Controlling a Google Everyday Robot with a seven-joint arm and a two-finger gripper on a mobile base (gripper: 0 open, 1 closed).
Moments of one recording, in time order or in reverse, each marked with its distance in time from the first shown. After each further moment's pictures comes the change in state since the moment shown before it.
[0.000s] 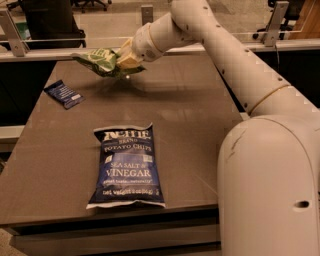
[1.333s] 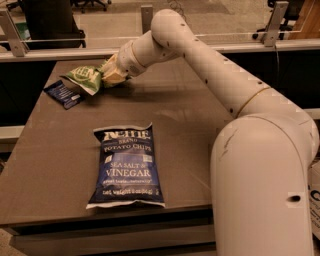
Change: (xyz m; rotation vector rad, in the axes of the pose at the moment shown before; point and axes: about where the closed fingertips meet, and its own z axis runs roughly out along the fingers) arm 0.000 0.032 0.064 -0.071 -0.009 0.008
